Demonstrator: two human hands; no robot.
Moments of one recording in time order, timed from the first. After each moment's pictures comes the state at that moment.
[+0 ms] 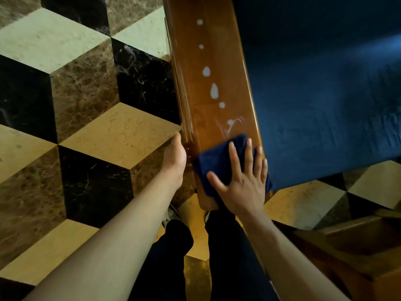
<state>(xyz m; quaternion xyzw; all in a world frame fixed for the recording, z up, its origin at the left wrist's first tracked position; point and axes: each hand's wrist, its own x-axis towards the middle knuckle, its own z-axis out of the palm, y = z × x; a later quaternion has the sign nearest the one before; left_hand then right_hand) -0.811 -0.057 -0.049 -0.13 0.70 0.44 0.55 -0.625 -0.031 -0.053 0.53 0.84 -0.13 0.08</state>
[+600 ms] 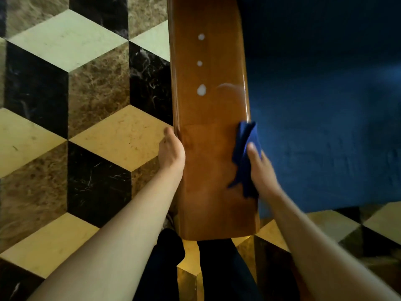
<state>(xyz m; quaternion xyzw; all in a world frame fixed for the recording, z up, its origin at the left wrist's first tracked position) -0.814 0.014 -0.054 -0.17 0.76 0.45 0.43 -0.628 0.105 -0.057 0.61 0.51 -0.60 -0.07</state>
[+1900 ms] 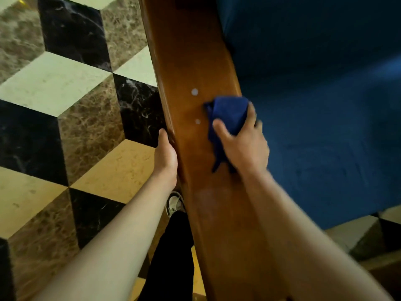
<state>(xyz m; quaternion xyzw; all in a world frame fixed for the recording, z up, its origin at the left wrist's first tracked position) -0.929 0.100 -0.069 -0.17 0.71 0.48 0.49 -0.798 0.204 -0.051 0.65 0.70 -0.30 -0.03</state>
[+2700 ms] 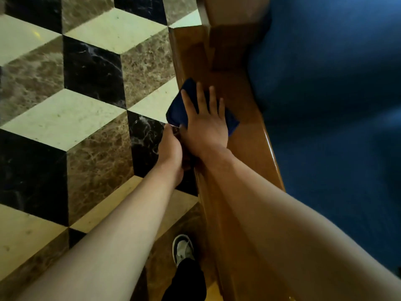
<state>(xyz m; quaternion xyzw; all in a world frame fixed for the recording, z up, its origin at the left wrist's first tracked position) -1.052 0.185 -0.055 -0.17 0.63 0.56 0.51 -1.003 0.263 -0.060 0.41 0.91 -0.10 0.03</state>
